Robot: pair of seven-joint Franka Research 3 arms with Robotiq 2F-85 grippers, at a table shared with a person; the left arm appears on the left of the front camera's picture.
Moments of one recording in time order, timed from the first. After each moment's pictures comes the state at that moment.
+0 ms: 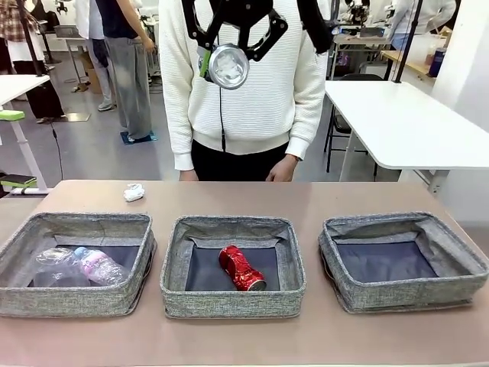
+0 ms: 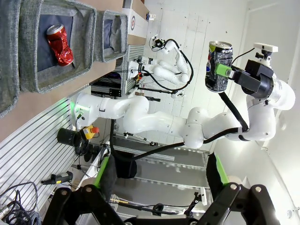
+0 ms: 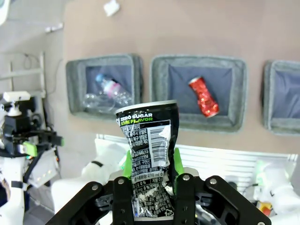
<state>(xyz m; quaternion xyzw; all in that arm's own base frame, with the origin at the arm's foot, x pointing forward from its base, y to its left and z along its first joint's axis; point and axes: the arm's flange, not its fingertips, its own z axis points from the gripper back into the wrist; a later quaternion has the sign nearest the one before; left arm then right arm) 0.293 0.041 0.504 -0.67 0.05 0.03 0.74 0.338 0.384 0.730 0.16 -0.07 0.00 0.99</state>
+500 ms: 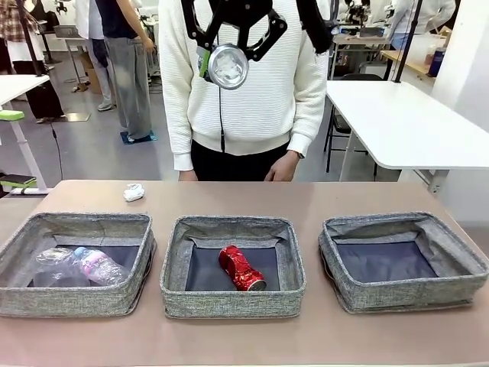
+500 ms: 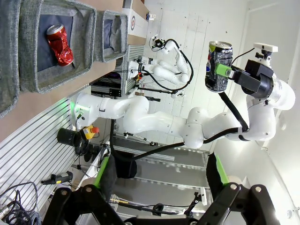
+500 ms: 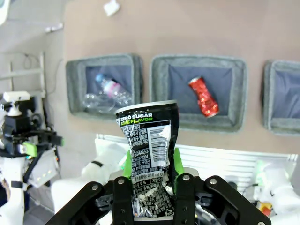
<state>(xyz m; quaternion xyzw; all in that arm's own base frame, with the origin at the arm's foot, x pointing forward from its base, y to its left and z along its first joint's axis) 0.293 0.041 0.504 -0.67 0.05 0.03 0.74 0.338 0.385 0.730 0.16 -0.07 0.00 0.99</state>
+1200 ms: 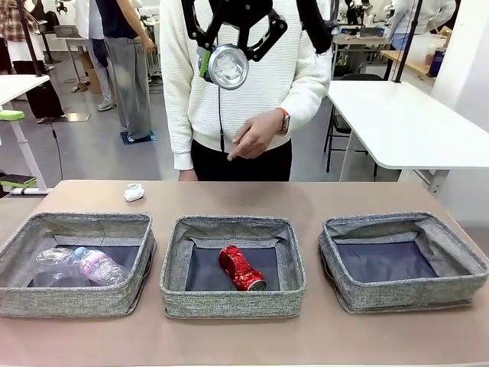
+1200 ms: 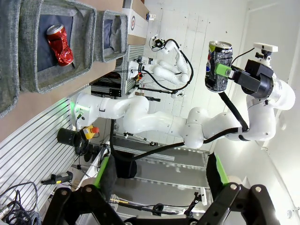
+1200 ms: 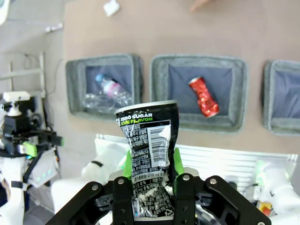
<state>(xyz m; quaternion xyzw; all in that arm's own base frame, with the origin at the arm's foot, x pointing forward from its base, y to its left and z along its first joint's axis) 0.293 0.041 0.504 -0.67 0.05 0.03 0.74 0.338 0.385 0.730 0.16 -0.07 0.00 0.99</state>
